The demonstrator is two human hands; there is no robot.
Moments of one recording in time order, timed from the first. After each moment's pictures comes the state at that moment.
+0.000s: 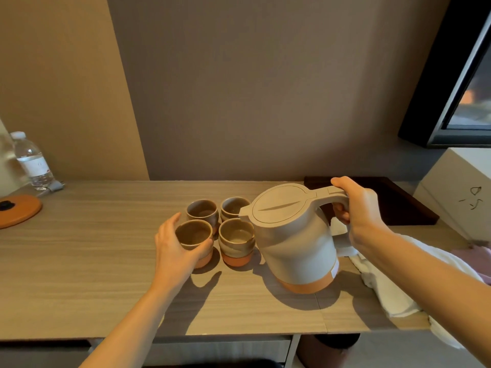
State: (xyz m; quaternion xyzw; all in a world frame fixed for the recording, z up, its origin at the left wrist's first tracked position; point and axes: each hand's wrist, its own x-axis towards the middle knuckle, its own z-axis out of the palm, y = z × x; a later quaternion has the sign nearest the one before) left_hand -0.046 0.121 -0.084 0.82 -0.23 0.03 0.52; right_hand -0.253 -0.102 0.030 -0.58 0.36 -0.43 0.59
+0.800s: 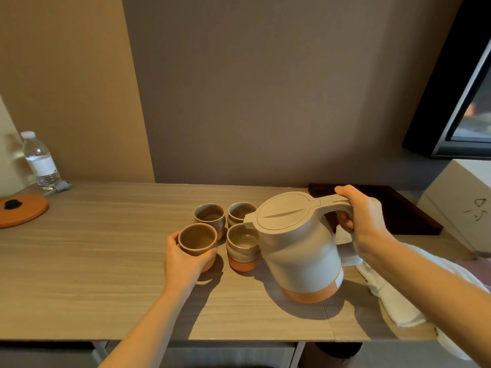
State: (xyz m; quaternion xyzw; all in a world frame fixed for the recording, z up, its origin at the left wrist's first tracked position) left_hand -0.041 0.117 -0.103 0.76 -0.15 -0.04 0.64; right_hand -0.247 -0.094 0.031 -0.58 0.38 -0.42 0.58
